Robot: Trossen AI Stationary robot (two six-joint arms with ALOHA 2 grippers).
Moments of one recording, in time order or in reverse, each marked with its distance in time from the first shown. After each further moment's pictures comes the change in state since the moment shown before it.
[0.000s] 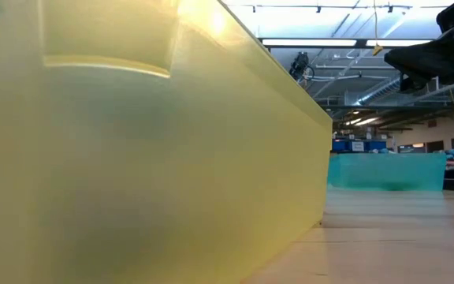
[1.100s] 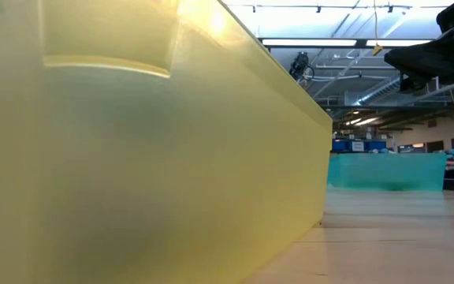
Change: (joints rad) left arm 0.000 0.000 0.000 0.000 0.000 0.000; right arm 0.000 0.000 0.000 0.000 0.000 0.000
